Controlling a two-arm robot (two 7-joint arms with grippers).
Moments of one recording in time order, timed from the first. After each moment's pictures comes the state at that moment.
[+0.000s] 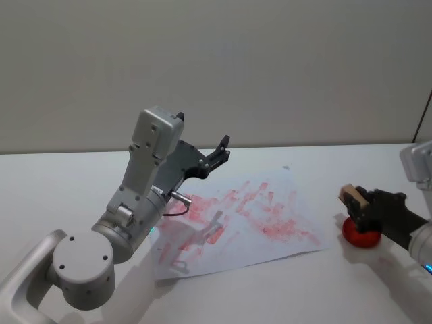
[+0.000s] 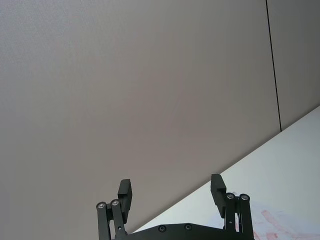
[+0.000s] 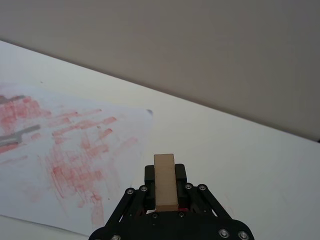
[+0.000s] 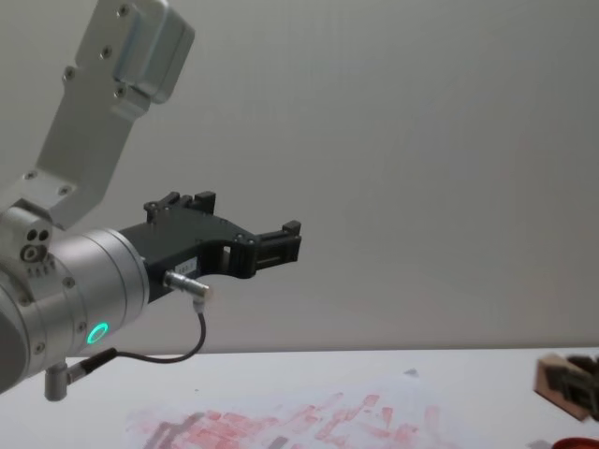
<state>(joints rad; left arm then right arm) -0.24 0.38 0.45 -1.63 -0.20 0.01 -0.01 0.07 0.39 -0.22 -1.63 0.21 0.32 0.24</state>
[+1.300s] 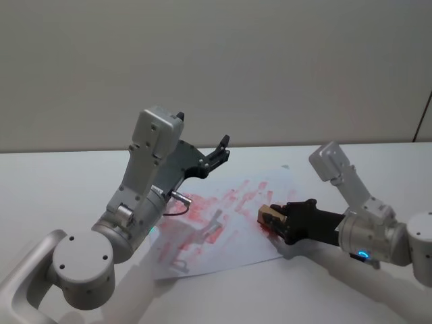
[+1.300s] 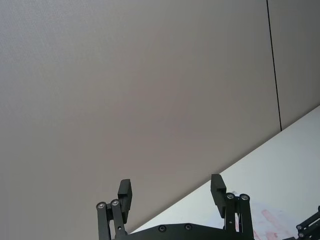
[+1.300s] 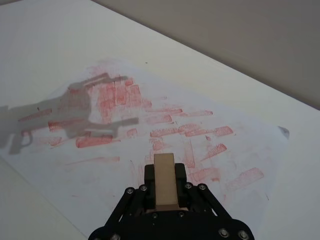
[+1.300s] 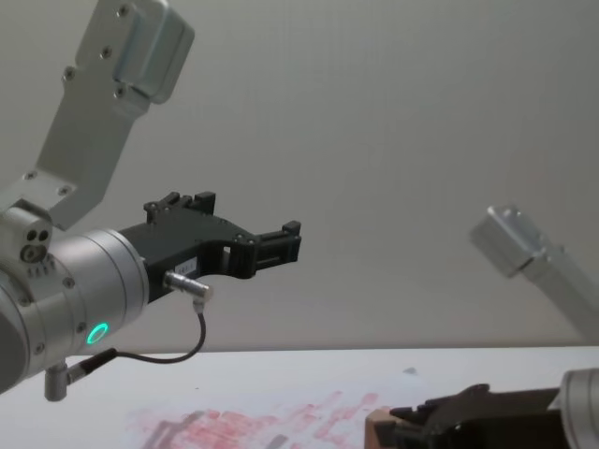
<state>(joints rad) -0.24 0.38 0.45 -1.63 -0.20 0.01 -0.01 0.35 0.23 -0.34 -1.25 0.06 0.26 0.68</state>
